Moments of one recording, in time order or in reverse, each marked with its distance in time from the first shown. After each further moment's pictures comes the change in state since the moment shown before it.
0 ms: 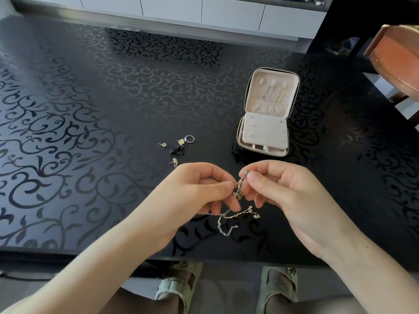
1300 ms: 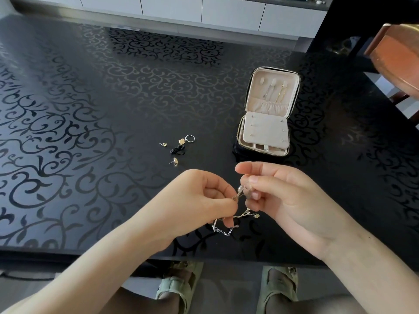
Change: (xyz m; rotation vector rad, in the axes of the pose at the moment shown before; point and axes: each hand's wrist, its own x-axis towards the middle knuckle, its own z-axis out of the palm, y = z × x) left_hand -0.001 0.004 0.007 0.250 0.017 -0.070; right_hand 0.004 0.002 0.002 0.278 -0.115 0.135
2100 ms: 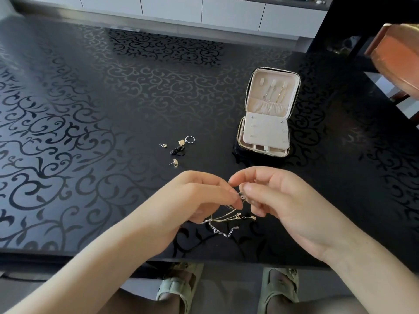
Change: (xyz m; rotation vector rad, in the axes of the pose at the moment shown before) left_hand 0.001 -0.002 -0.010 -0.186 -0.129 0.030; right_hand -0.001 0.001 -0.001 -0.352 -0.027 -0.037
